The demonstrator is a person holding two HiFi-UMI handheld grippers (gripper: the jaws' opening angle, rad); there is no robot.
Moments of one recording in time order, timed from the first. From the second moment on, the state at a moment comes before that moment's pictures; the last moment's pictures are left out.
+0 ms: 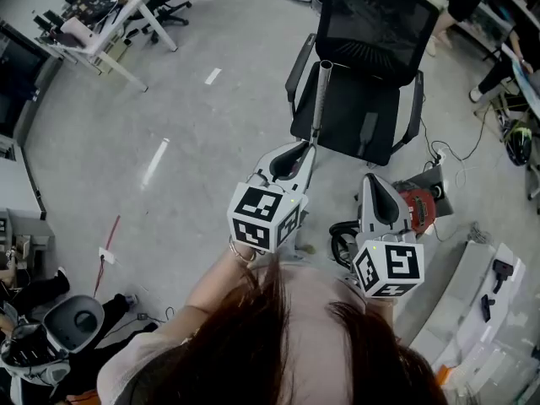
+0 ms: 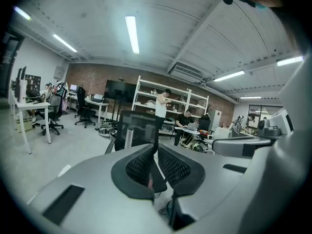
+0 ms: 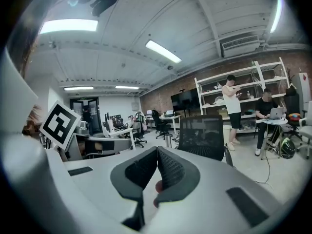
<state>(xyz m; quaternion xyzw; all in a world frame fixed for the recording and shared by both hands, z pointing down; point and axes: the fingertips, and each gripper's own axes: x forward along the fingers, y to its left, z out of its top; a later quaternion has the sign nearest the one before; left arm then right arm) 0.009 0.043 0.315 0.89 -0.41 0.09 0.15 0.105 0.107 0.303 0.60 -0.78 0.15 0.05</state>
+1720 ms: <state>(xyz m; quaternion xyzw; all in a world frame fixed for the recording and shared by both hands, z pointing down) -0.044 -0.125 0.345 0.95 -0.23 0.13 0.15 0.041 -0.019 0.328 0.75 -0.64 0.17 0.04</state>
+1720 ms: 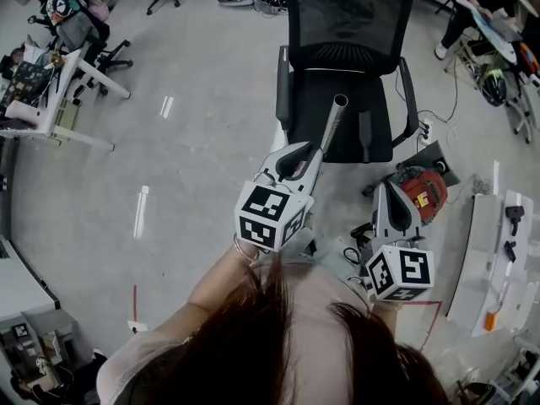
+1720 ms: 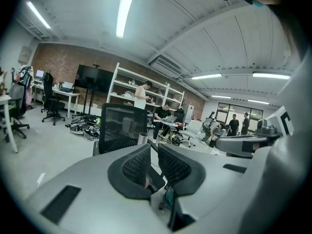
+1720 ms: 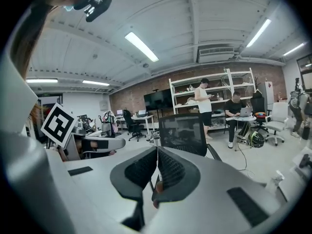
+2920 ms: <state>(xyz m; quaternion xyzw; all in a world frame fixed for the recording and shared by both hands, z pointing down) 0.016 -0.170 0.375 0.92 -0.31 0.14 0.17 0.111 -0.081 0.350 0.68 -0.71 0.19 0.07</state>
